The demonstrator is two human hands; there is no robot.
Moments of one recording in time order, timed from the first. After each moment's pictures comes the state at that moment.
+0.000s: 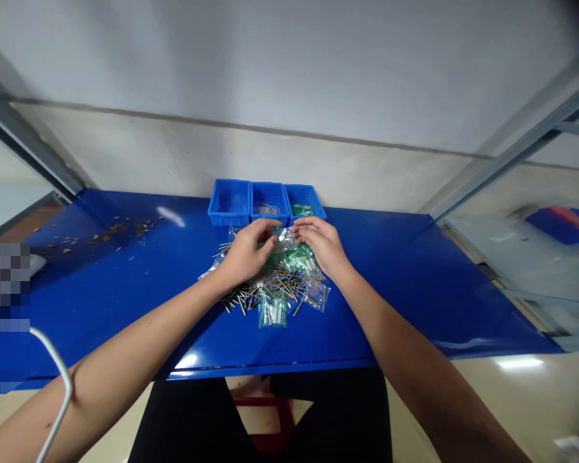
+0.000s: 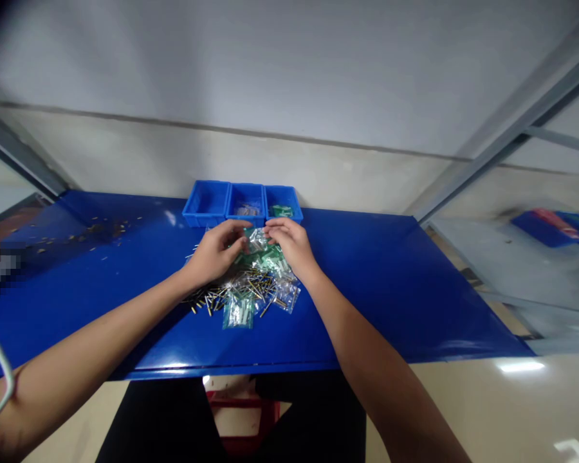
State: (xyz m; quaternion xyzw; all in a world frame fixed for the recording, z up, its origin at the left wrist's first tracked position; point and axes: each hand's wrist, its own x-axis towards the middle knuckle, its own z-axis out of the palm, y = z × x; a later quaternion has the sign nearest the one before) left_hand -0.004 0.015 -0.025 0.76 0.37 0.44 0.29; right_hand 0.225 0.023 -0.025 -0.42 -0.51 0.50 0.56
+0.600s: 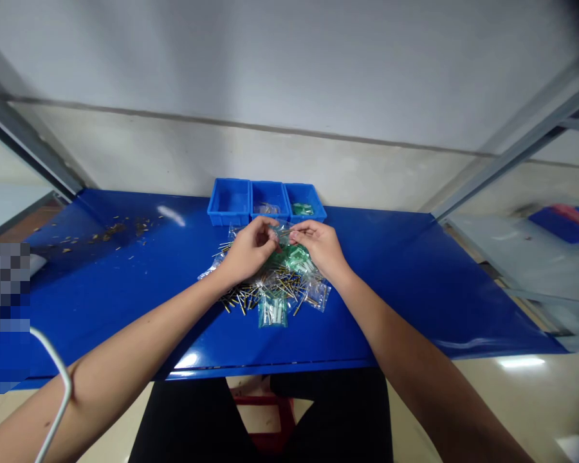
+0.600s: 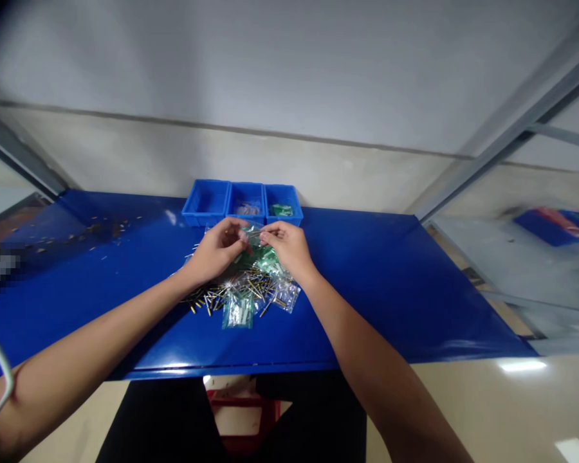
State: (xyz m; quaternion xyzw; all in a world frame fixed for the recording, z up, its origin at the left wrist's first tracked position) left_hand 0.003 0.014 -0.024 0.67 0.35 0.47 0.45; right_hand 0.220 0.020 -0.030 -0.43 -0.54 0.48 0.54
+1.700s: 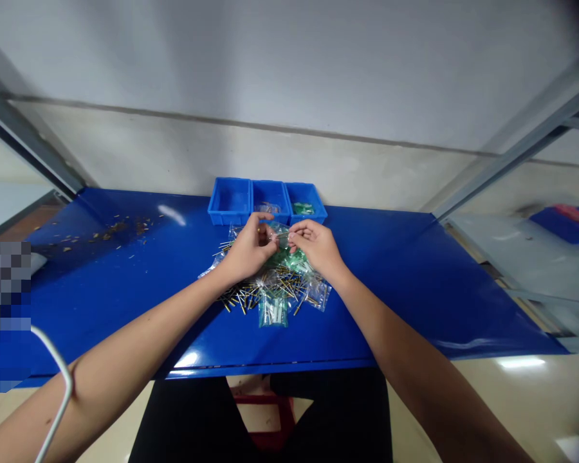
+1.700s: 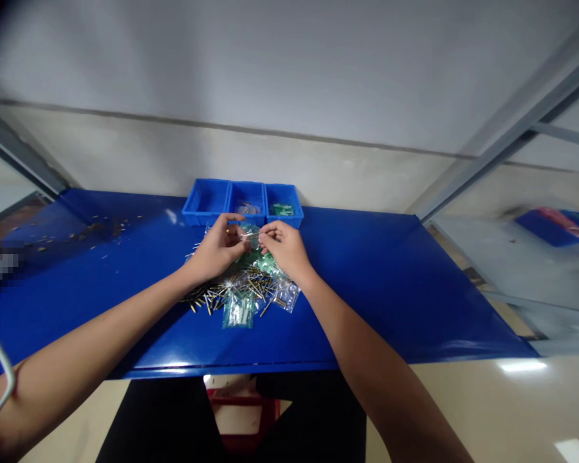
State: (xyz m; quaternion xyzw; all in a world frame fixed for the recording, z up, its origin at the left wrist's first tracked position) left_hand 0.001 0.023 -0.039 0.68 0.35 0.46 0.45; right_hand 0.213 0.015 -0.027 -0.45 -0.55 0.47 0.52
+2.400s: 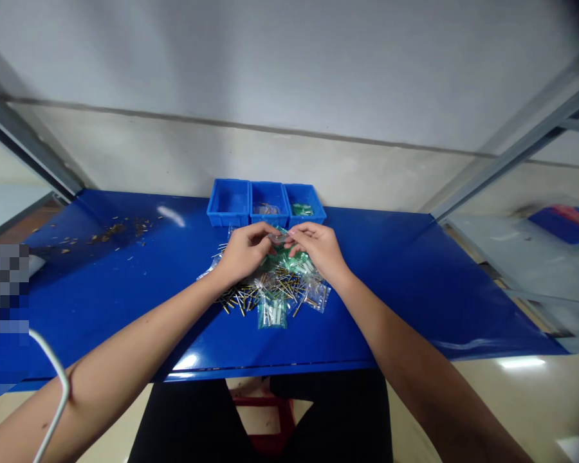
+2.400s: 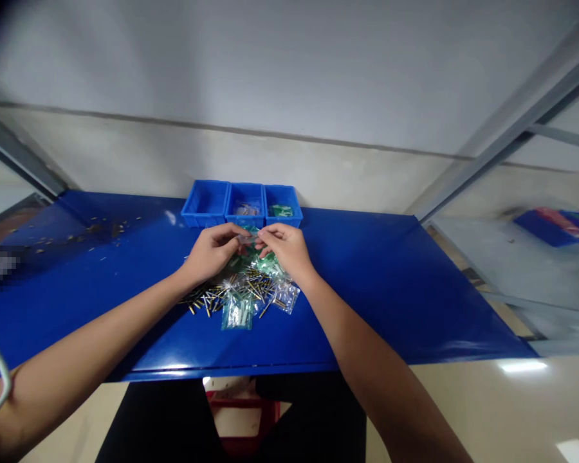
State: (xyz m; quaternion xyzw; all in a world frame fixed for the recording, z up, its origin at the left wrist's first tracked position) left_hand -0.001 0.009 -0.011 0.68 0.39 0.46 0.41; right_hand 0.215 0.014 -0.023 -0.44 -0.53 0.51 0.51
